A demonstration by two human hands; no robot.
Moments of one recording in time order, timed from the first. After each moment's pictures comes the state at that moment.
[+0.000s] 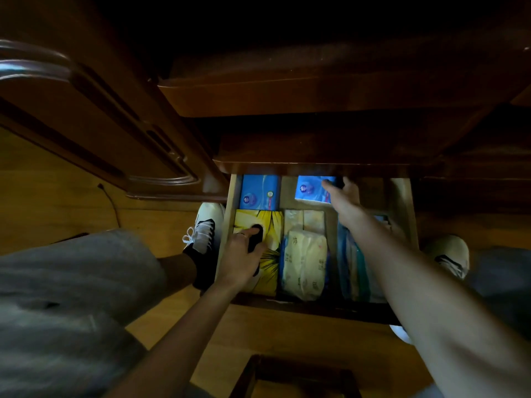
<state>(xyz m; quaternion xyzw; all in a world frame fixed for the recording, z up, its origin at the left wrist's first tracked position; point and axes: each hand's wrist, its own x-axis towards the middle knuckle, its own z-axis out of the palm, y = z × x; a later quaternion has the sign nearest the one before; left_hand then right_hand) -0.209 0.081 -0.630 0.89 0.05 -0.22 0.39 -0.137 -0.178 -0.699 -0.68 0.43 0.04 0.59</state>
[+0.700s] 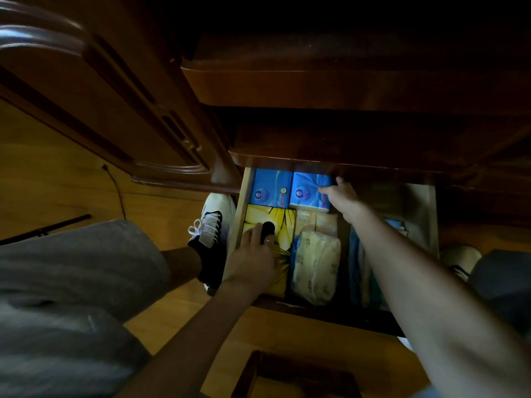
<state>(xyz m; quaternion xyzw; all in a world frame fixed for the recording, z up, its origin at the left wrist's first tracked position) -0.213 0.089 -0.643 0.96 -0.17 -0.24 0.02 -0.108 -0.157 -0.719 -0.75 0.36 0.18 0.52</state>
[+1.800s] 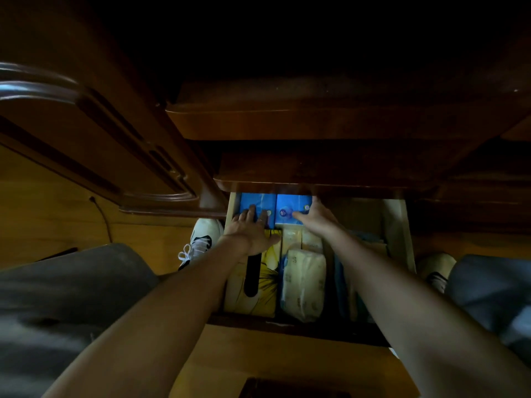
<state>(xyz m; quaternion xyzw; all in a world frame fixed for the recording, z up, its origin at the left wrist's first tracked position) -0.102 0.054 -0.652 0.92 -0.19 -0.34 -0.06 -0.124 -0.144 -0.689 -0.86 0.24 0.22 0.40</state>
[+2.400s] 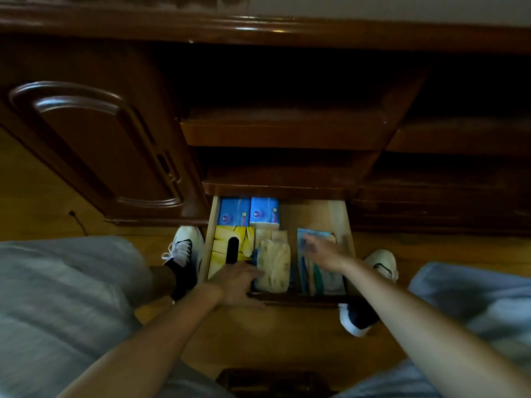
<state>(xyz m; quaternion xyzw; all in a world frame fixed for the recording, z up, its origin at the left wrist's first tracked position) -0.255 0.091 -0.596 0.85 -0.39 -0.36 0.03 -0.283 -0.188 -0.601 -0.89 0.13 0.28 0.34</state>
